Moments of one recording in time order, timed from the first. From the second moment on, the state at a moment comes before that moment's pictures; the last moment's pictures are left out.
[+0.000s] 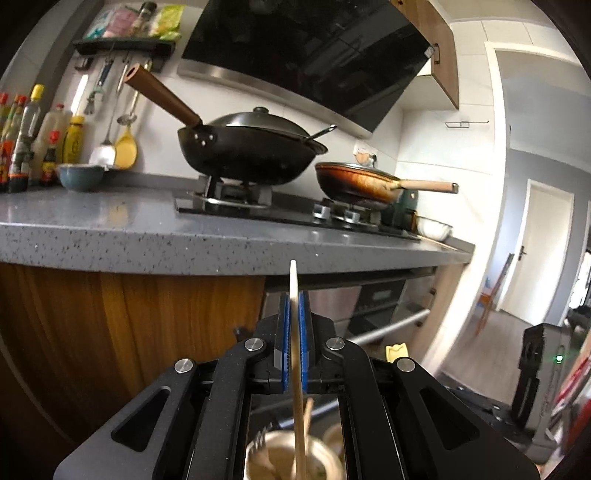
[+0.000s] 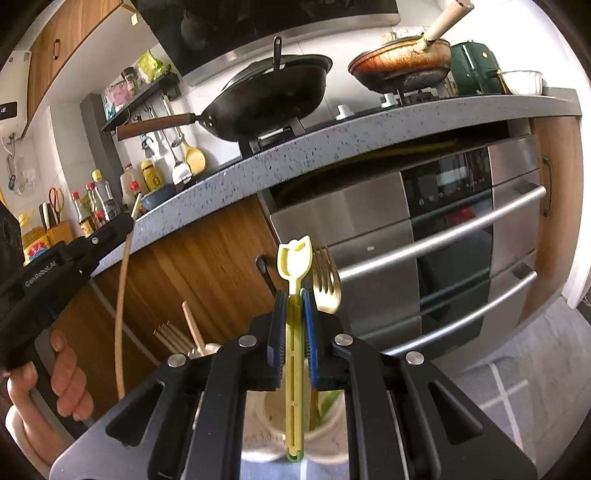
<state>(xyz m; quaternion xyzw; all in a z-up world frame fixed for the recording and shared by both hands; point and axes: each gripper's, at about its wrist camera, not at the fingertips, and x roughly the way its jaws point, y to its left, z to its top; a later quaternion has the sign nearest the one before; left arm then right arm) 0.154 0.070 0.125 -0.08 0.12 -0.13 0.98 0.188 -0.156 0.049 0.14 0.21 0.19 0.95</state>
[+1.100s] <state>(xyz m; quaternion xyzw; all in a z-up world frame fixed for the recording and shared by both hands) 0.136 0.079 0.077 -0.06 0.07 -0.10 0.99 0.173 -0.145 0.000 0.10 0.17 0.21 0.96</state>
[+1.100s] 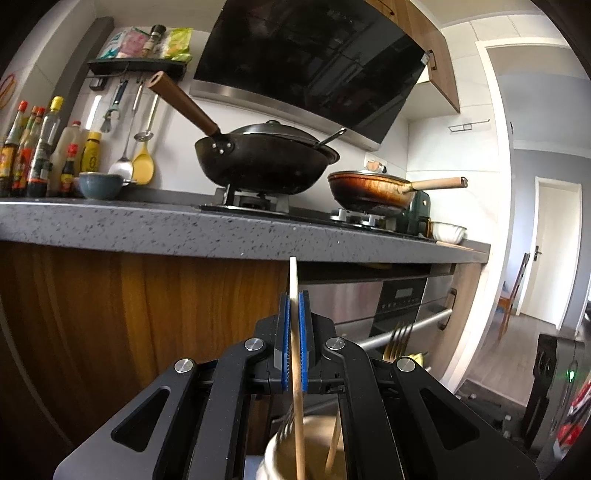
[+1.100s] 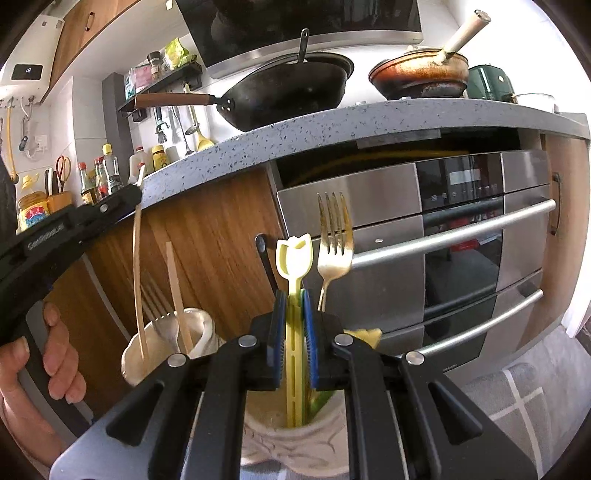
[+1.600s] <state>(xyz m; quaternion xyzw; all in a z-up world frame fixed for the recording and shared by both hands) 0.101 0.086 0.044 -0.05 0.12 -0.11 0.99 0.159 -0.146 -0.016 0.10 0.21 0.20 0.95</state>
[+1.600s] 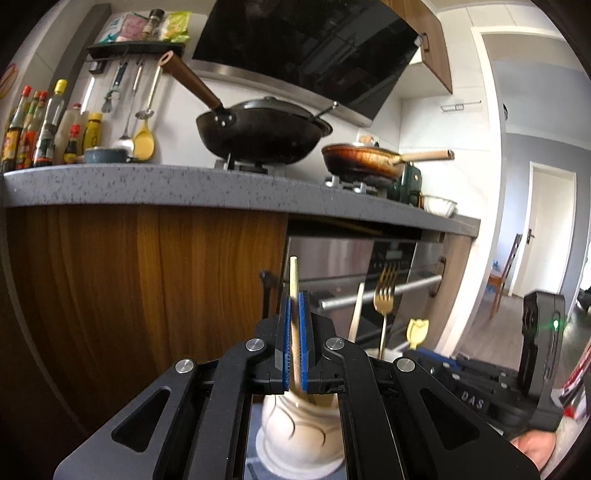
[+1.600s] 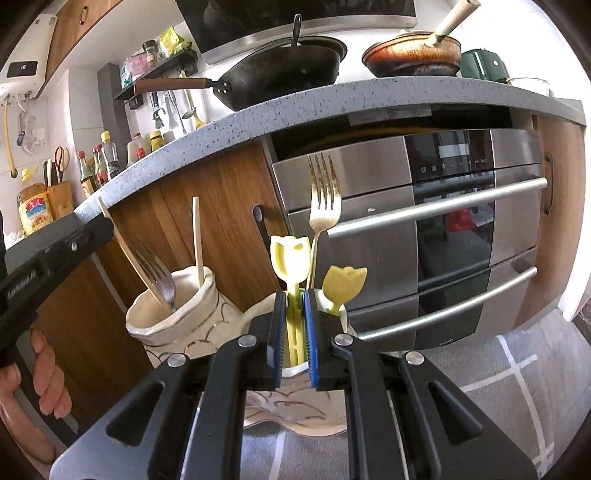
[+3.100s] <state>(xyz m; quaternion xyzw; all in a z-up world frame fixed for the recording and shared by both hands) 0.057 0.044 0.018 -0.02 0.23 -0.13 0.96 0.088 -0.245 -0.003 0.09 0.26 0.10 0.96</state>
